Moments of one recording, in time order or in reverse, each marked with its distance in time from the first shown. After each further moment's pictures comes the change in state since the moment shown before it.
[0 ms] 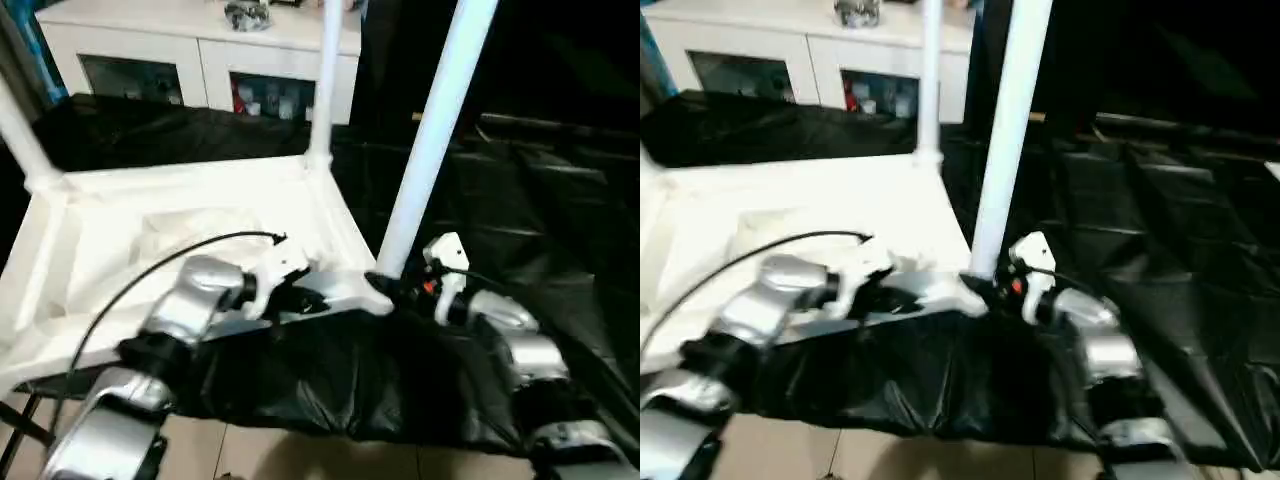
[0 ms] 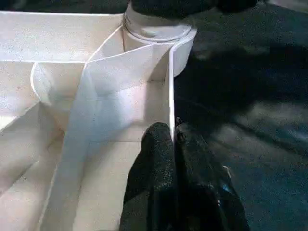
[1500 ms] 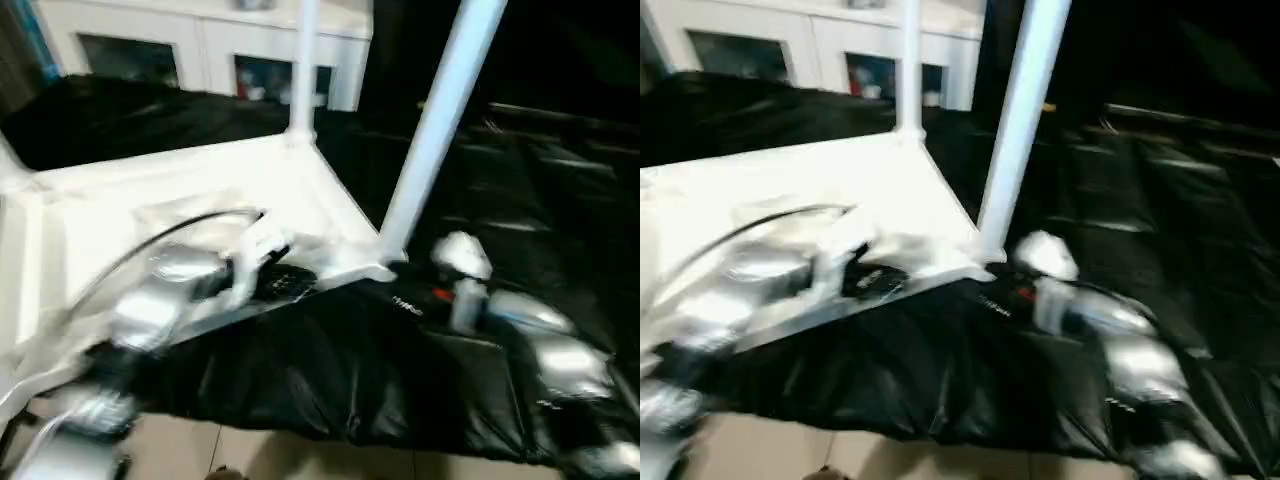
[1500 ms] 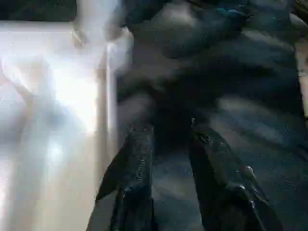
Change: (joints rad) left arm 0.162 0.252 0.044 -0.486 -0.185 0.223 -0.217; right arm 0.084 -0.148 0.112 -0.324 0.079 0.170 0.295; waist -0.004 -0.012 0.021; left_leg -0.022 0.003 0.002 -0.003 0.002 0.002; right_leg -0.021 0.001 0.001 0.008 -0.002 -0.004
